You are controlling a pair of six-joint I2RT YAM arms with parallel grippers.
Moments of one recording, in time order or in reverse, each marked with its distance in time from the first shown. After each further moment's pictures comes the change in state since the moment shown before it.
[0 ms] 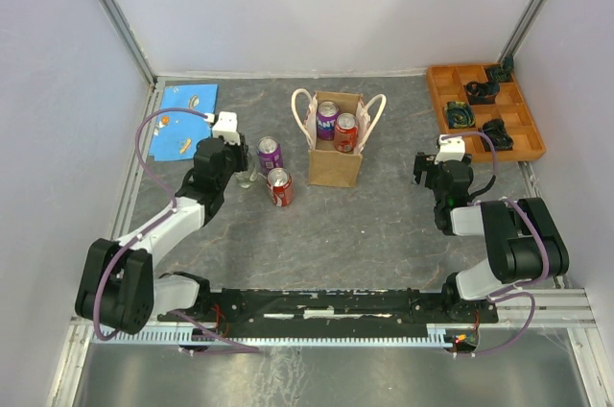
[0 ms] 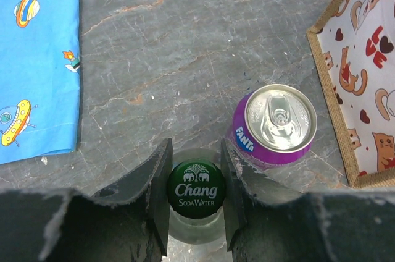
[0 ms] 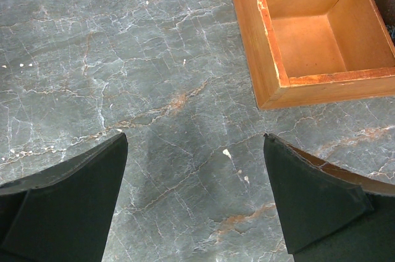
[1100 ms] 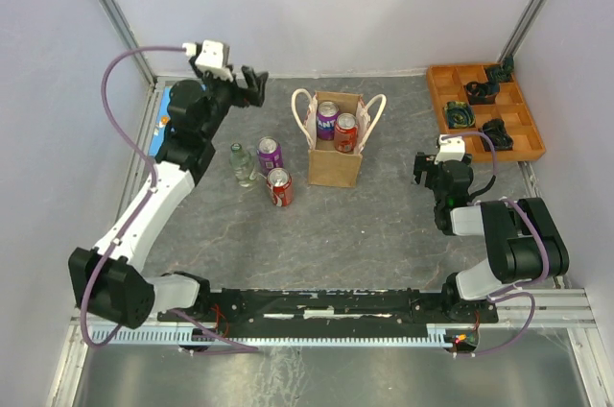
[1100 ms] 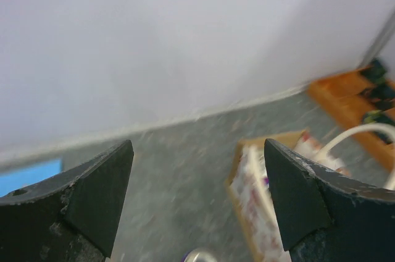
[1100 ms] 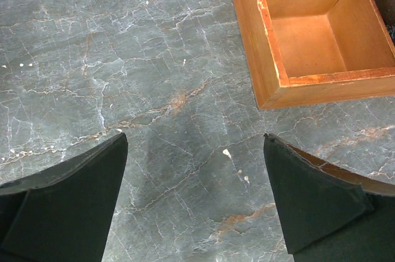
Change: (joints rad) left arm -0.002 0.014 0.476 -0.109 0.170 -0.008; right arm 0.000 0.000 0.000 0.000 0.000 0.000
